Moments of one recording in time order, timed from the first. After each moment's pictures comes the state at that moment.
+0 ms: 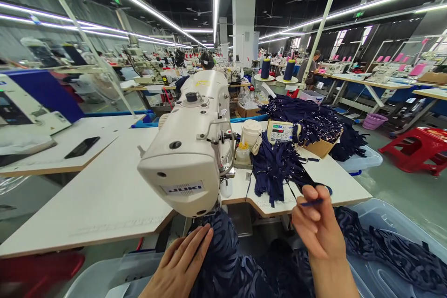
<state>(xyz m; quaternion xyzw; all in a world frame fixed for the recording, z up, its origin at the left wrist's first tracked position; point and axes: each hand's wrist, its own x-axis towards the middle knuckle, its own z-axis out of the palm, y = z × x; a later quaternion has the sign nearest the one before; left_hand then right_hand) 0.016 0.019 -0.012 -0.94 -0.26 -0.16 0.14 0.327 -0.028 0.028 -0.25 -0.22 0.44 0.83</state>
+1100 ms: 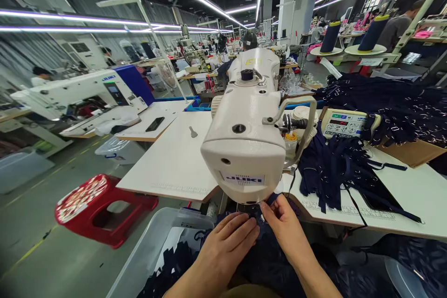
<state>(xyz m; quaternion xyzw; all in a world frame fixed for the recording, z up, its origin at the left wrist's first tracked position) 0.033 0.017 -0.020 -0.91 -0.25 -0.31 0.10 0.214 0.021 -0.037 -0.57 -0.44 0.50 0.48</state>
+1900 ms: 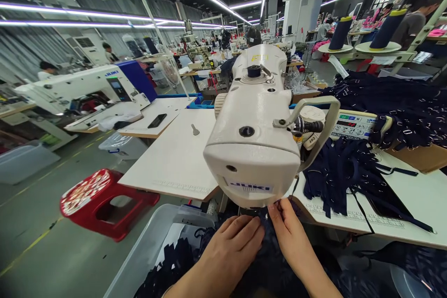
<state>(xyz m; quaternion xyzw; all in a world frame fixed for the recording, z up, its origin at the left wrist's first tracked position) 0.039 0.014 -0.010 -0.94 -0.29 -0.18 0.10 0.219 0.021 -0.033 -0.59 -0.50 0.42 0.47</state>
